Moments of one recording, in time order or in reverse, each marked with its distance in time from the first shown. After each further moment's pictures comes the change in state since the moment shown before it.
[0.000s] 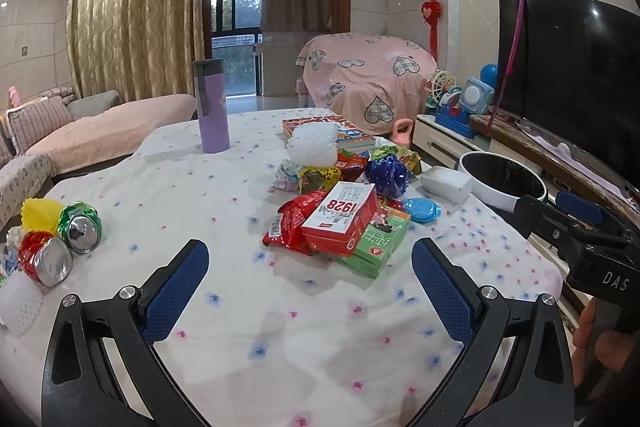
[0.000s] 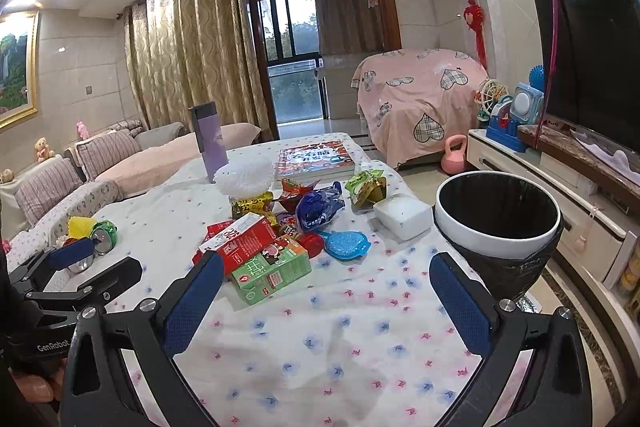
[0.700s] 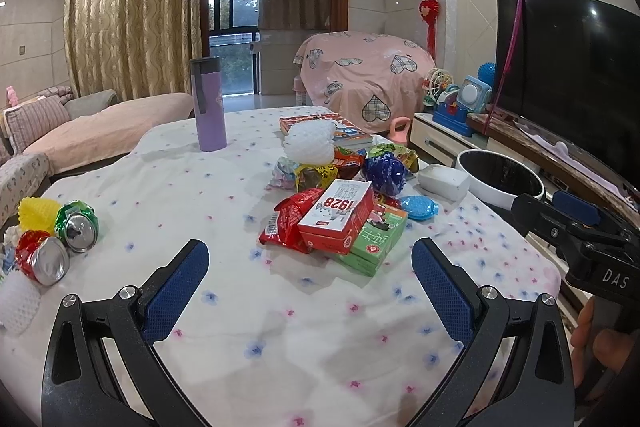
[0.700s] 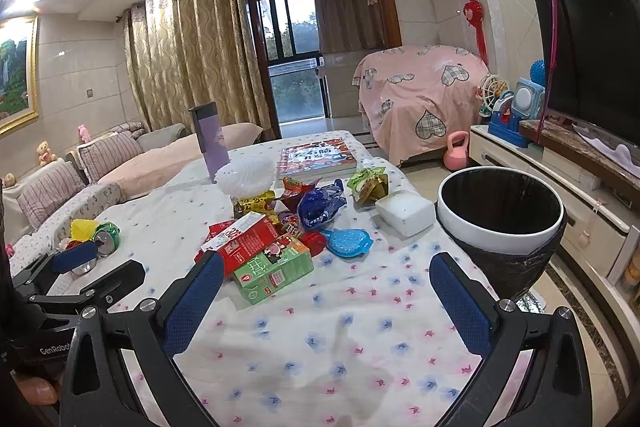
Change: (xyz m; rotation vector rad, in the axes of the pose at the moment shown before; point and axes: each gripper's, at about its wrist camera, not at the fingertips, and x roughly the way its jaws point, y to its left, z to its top) left arm 0.001 -0.003 -0.002 0.004 0.005 -0.008; right arm 0.000 -0.002 -0.001 0.014 0.007 0.011
